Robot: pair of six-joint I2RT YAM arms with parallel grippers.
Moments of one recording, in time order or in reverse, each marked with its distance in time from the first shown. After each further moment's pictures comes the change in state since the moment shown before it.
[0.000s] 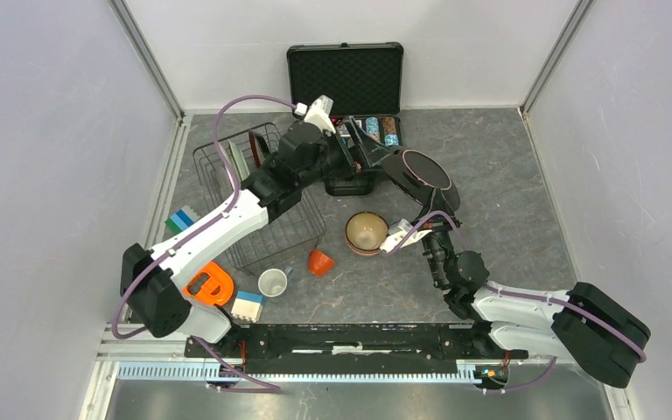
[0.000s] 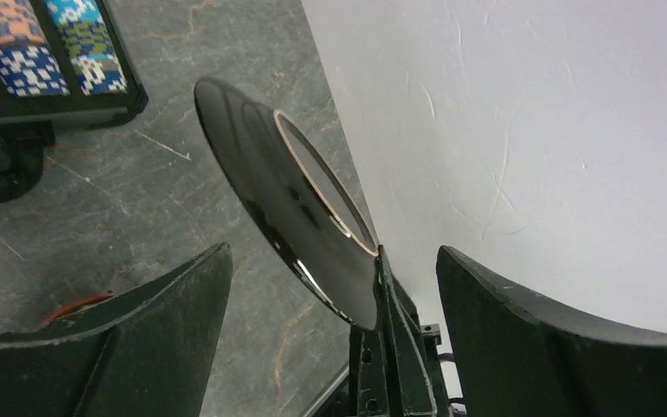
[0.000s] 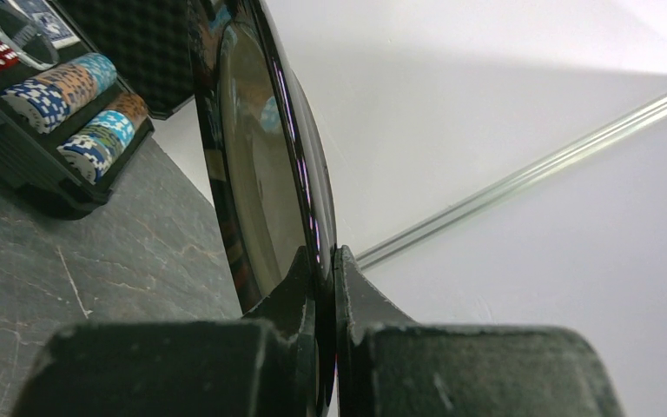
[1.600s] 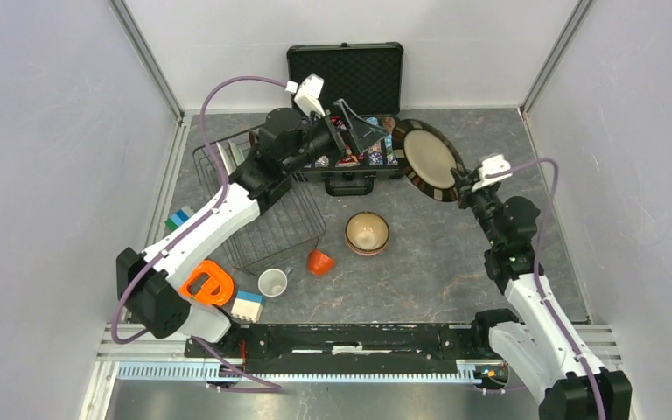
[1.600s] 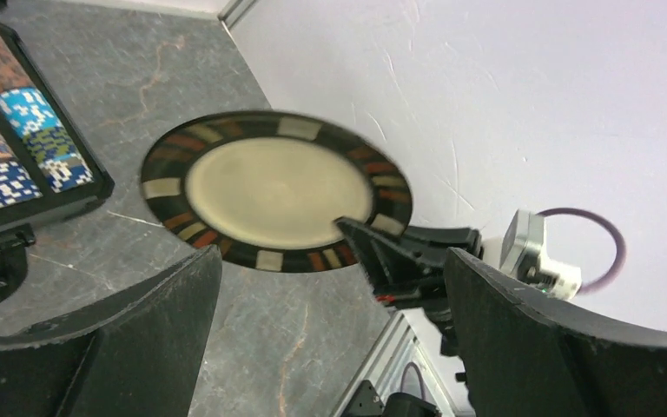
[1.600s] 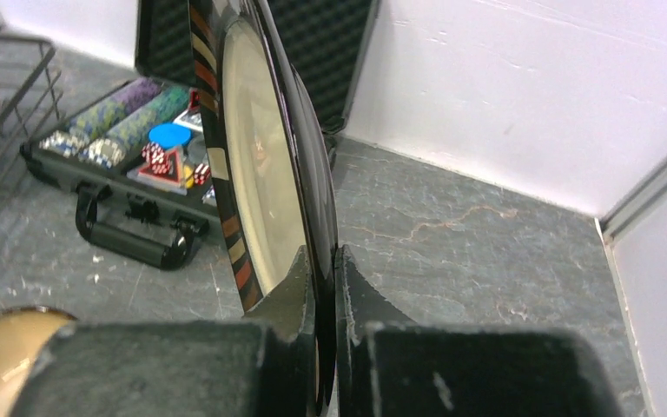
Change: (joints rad) left arm 0.074 -0.018 0.040 0.109 0.143 0.096; right arm -0.745 -0.295 0.360 -0.935 -0.765 1.242
